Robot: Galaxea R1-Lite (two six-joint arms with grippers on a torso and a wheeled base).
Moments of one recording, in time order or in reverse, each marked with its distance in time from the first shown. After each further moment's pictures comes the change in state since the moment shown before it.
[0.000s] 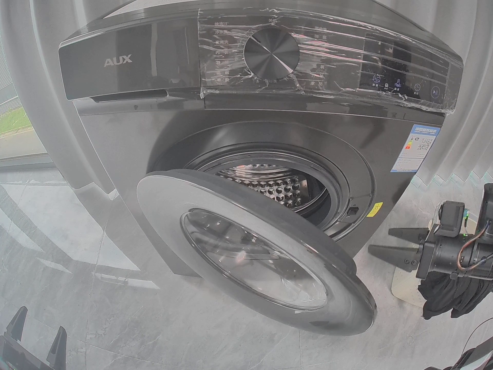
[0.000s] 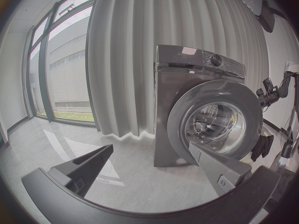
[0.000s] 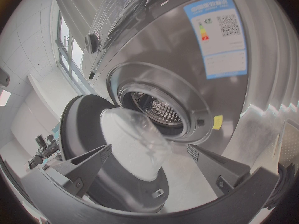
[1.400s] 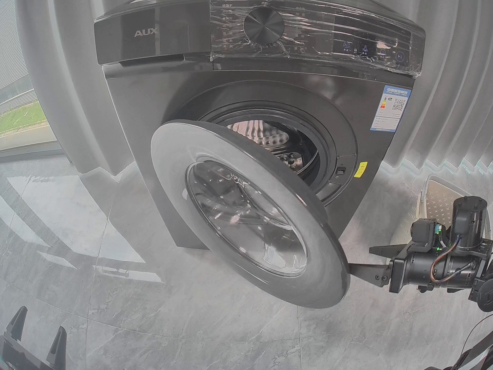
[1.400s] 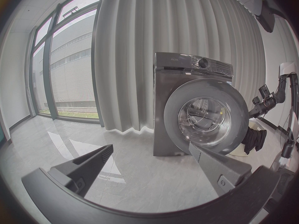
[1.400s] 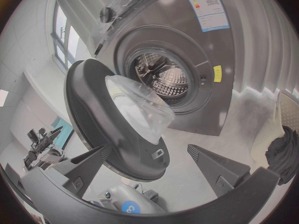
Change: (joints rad) left arm 0.000 0.000 0.000 0.000 0.000 0.000; right arm 0.063 0.176 0.039 -0.107 -0.058 0.001
